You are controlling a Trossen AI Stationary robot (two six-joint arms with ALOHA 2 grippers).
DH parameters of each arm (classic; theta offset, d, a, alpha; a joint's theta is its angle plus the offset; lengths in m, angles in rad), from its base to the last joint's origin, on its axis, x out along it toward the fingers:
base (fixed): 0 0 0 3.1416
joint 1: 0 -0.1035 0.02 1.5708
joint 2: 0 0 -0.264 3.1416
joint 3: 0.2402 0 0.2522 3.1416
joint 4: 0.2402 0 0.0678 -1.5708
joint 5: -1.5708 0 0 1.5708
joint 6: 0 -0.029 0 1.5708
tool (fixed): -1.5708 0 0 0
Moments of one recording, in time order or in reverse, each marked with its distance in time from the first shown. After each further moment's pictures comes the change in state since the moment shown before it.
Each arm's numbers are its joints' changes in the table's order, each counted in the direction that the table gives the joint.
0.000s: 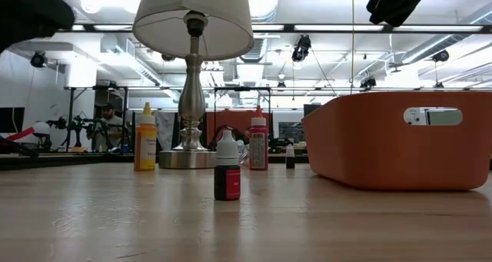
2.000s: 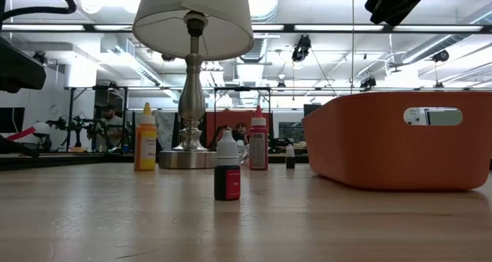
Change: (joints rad) left arm 0.062 -0.010 -0.250 -0.371 0.016 0.139; right arm 0.000 0.000 0.000 0.006 0.002 0.049
